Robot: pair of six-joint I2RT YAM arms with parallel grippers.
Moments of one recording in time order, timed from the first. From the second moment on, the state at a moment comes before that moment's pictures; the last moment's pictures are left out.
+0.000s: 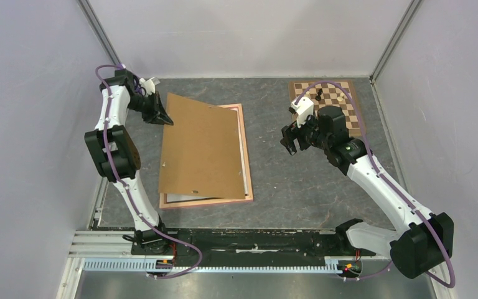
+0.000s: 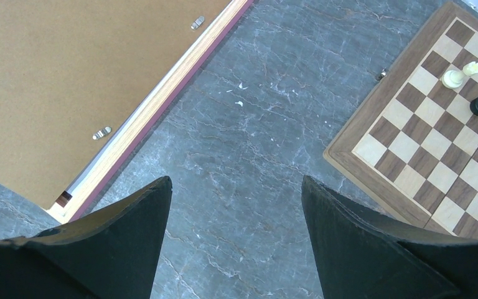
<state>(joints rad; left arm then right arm) 0.23 2.05 1.88 -1.21 0.64 0.12 0.40 1.15 0.95 -0.31 -0.25 -0.20</state>
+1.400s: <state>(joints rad) 0.26 2.03 1.58 -0.85 0.75 -0.04 0.42 1.20 0.75 -0.18 -0.31 -0.21</state>
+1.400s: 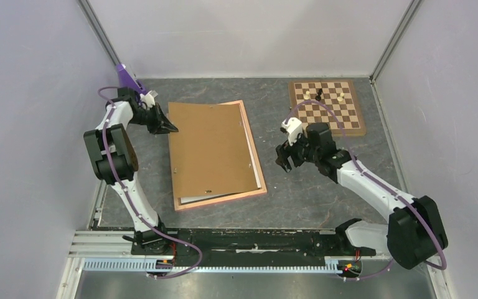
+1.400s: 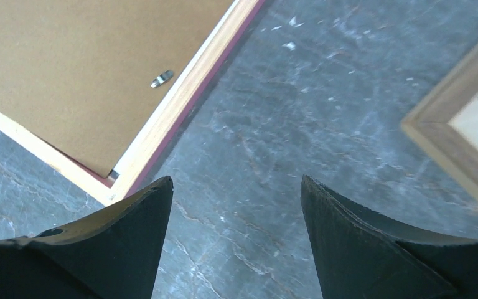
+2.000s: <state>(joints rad) 0.27 1.93 1.35 -0.67 0.78 -0.15 0.51 1.49 0.68 0.10 -0.40 -0.12</state>
